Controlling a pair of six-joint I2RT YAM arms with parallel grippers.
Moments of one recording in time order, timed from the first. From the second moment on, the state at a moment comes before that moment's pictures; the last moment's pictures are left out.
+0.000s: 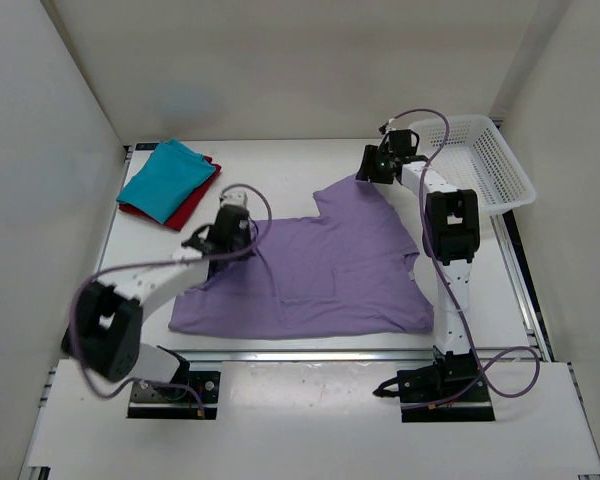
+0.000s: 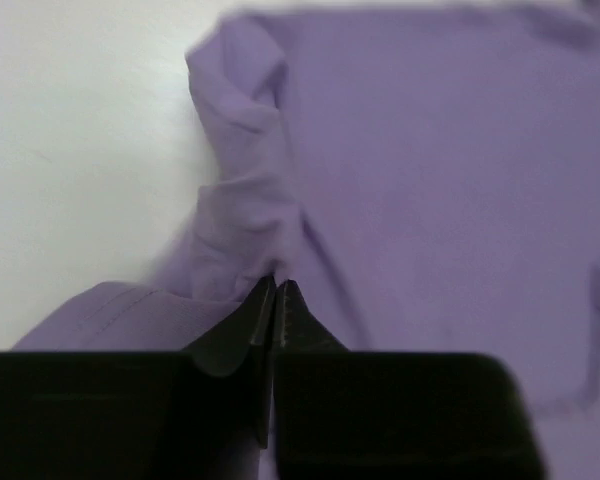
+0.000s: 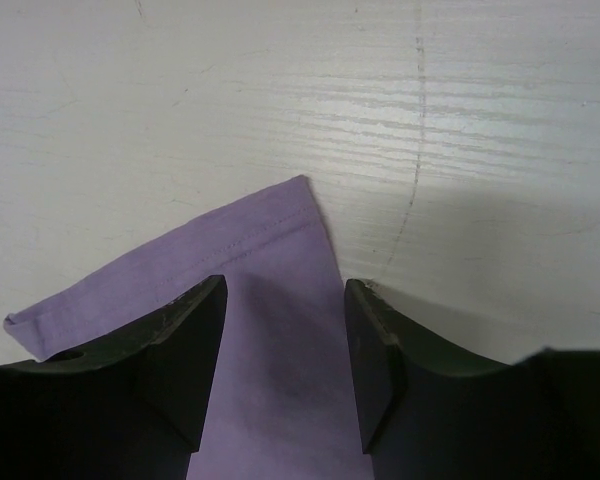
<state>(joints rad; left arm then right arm) -0.43 1.47 0.87 -0.22 -0.22 -0.43 0.12 2.44 1.97 -0.28 -0.29 0.23</state>
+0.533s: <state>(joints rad) -0.43 0.95 0.49 -0.11 -0.21 -0.61 0.10 2.40 1.93 -0.27 -0.29 0.23</state>
